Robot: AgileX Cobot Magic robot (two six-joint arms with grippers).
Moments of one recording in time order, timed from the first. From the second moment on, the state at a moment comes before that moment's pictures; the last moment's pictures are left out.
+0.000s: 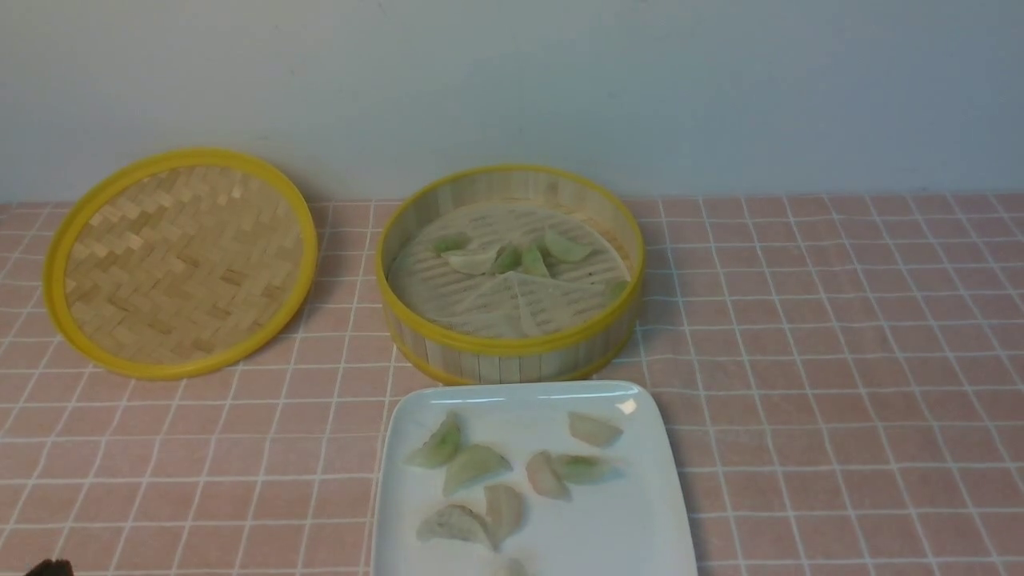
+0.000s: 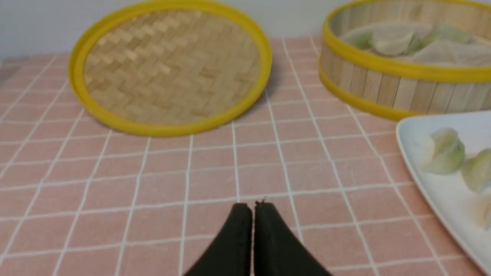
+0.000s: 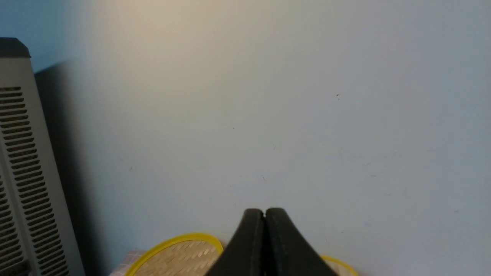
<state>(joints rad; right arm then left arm) 0.55 -0.02 -0.46 -0.13 0.39 0.34 -0.05 -0.01 0.03 -0.06 0.37 0.04</state>
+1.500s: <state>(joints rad) 0.30 -0.02 -0.22 0.00 0.37 0.04 -0.05 -0.01 0.03 -0.05 0.38 0.04</state>
